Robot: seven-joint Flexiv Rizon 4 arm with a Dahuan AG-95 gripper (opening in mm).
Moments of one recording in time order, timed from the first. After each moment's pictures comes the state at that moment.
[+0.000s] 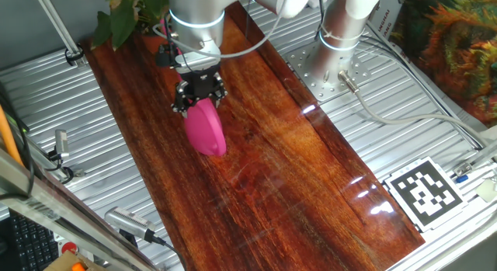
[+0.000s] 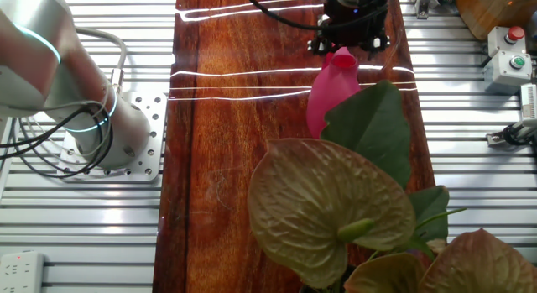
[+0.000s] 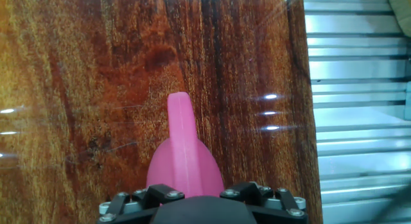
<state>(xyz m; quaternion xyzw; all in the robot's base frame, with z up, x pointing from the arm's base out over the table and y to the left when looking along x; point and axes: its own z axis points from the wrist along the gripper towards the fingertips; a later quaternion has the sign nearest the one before) 0.506 0.075 0.199 -0.70 0.71 -0.02 0.06</state>
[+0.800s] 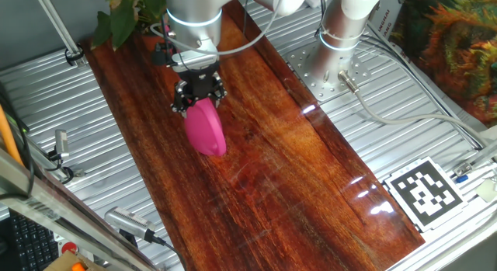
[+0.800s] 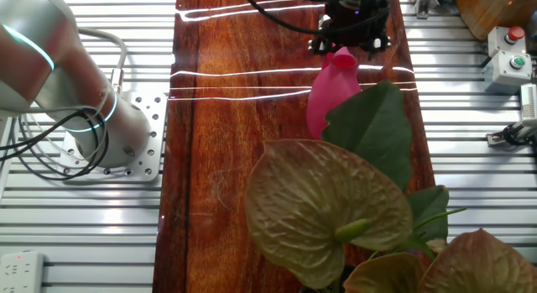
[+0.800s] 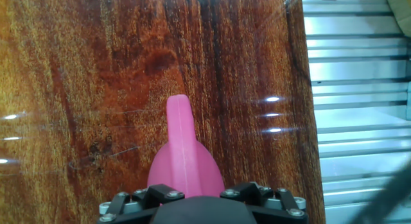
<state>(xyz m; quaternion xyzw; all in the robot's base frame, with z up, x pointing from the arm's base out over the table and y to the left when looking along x) 0.507 0.077 0.199 -0.69 0.72 -0.01 0.06</state>
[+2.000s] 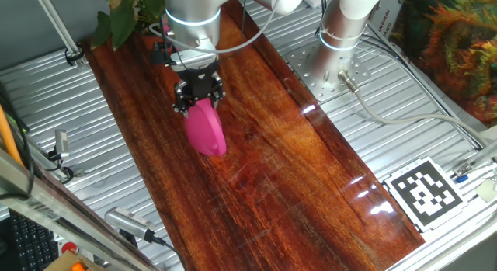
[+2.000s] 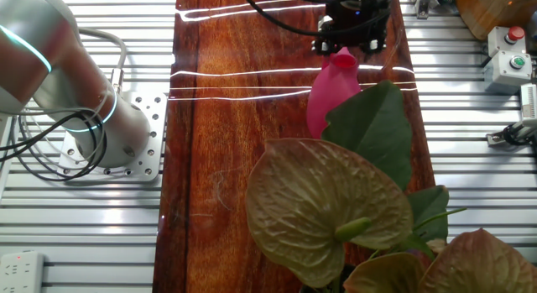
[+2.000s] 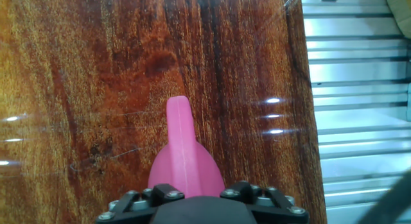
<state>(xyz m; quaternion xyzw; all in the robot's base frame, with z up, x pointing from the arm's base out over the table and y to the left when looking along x) 0.507 0.077 0.200 -0.69 0.72 -0.01 0.06</state>
